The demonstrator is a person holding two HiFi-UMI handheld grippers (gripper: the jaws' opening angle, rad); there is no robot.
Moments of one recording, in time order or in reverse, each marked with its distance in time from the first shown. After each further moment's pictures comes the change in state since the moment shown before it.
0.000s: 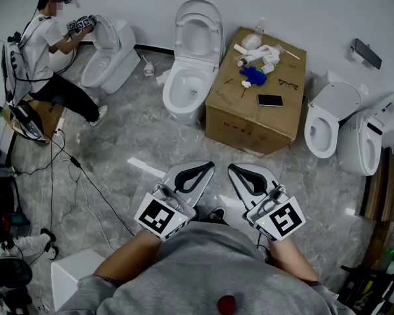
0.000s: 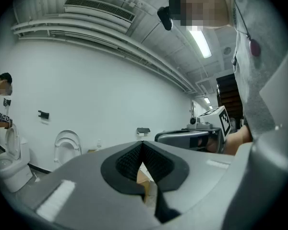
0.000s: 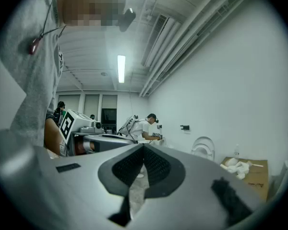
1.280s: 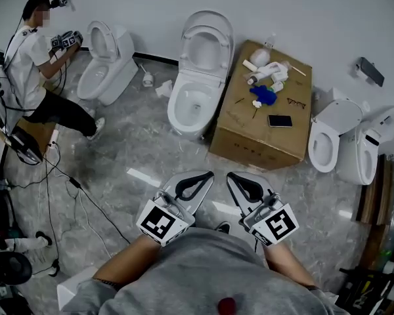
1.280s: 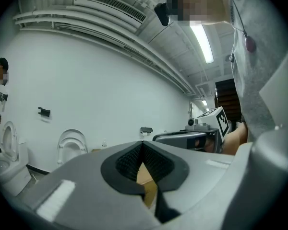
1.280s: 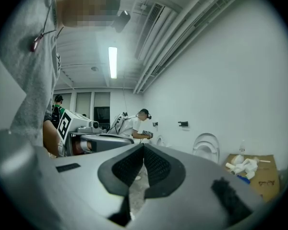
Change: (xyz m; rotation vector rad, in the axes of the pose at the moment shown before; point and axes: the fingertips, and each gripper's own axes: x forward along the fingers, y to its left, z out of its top) left arm -0.021 0.141 -0.013 -0.044 0.015 -0.048; right arm 0.144 -0.021 -0.015 0.047 0.034 -0.055
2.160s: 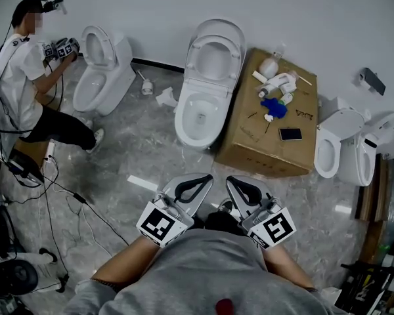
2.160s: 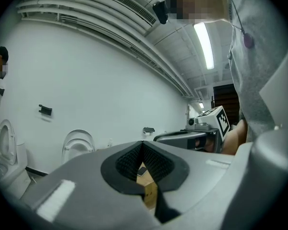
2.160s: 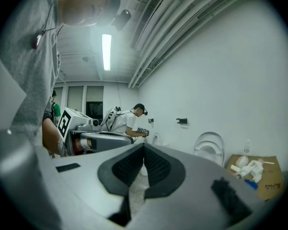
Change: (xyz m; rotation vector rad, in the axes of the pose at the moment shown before) left arm -0.029 0.140 0.007 -0.016 -0.002 -0.069; right arm 0.142 -0.007 0.002 -0.004 0.052 -0.064
